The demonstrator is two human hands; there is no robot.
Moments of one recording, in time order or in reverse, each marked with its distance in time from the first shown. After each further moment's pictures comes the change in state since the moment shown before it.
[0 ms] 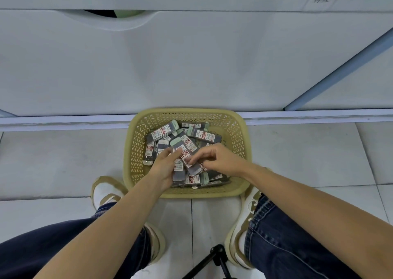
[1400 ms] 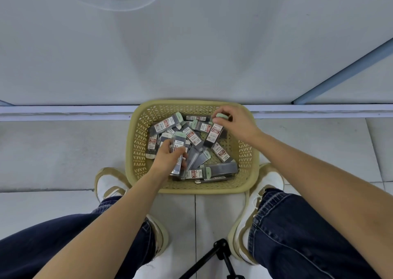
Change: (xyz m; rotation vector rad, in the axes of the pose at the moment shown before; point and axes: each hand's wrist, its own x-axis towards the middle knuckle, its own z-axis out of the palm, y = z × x) left_hand 0.016 -0.006 -0.021 0.379 -0.028 0.239; right_hand 0.043 0.007 -0.060 -0.480 0.447 0.053
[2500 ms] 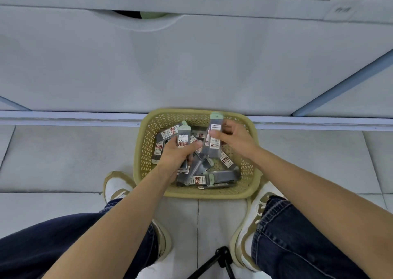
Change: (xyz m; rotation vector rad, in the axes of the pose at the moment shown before) left_hand -0.016 0.041 0.007 -0.083 -0.019 0.039; right_hand -0.026 -0.030 0.008 0.494 -0.053 0.222
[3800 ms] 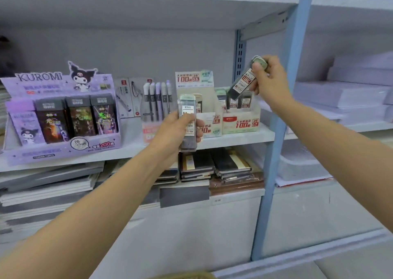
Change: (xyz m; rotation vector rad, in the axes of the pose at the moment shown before) left_hand -0.236 0.405 0.149 -0.006 -0.333 0.902; right_hand -0.200 -0.442 -0.289 0.021 0.868 -1.040
